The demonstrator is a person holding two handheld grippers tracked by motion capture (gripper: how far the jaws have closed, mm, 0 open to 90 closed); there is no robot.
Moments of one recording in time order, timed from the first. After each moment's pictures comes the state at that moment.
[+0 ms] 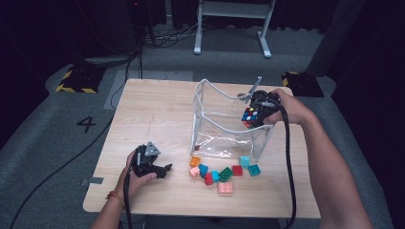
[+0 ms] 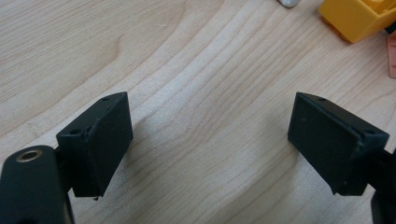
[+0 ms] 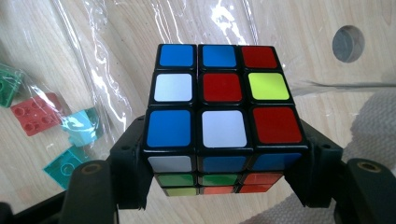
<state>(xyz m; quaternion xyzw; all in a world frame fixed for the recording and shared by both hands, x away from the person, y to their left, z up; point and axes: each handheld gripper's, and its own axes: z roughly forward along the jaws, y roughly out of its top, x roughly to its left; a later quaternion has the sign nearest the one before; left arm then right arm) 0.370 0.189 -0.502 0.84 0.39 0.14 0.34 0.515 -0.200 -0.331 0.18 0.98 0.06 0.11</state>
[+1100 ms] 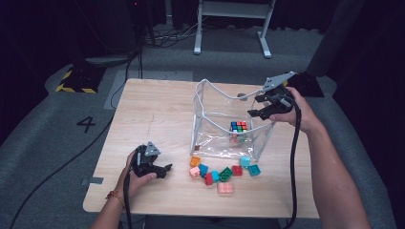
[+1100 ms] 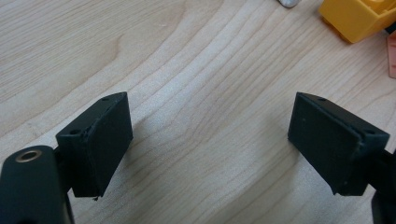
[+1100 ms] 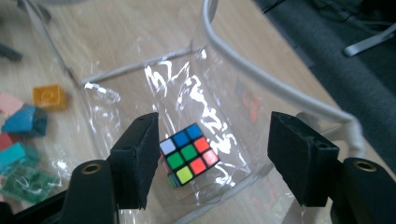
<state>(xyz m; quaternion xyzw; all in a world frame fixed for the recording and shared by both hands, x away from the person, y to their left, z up) 0.370 0.189 -0.502 0.84 0.39 0.14 0.33 0.490 -0.232 -0.300 0.21 0.91 0.32 0.18</state>
